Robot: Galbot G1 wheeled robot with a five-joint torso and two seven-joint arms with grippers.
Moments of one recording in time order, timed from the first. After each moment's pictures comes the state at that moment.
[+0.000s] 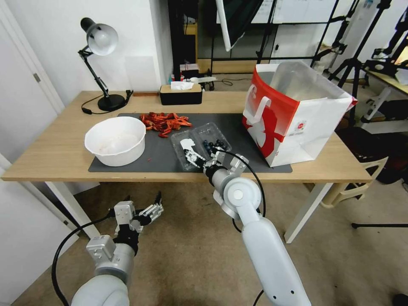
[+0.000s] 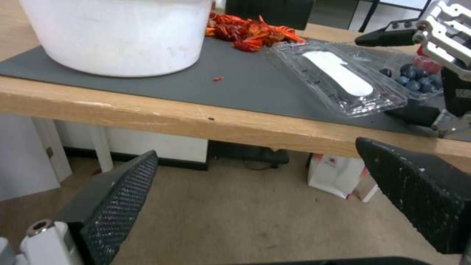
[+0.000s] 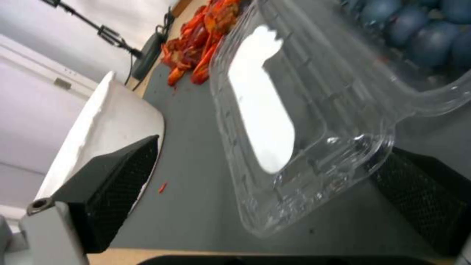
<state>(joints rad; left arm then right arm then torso) 1.70 -1.24 -0.40 -2.29 -0.48 0.17 -0.32 -0.92 1.57 0.14 1.77 1.04 -0.55 0.47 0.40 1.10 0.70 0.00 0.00</state>
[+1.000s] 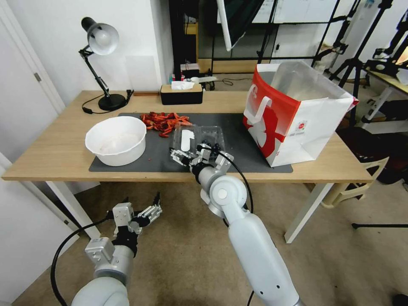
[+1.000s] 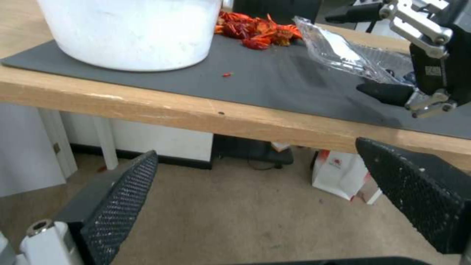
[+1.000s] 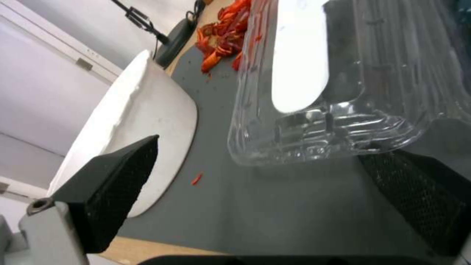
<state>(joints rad) 1.72 -1.25 -0.41 -2.28 -0.47 0.15 -0.32 -0.88 1.61 0.07 1.72 0.96 -0.51 0.42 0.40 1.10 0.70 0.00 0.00</state>
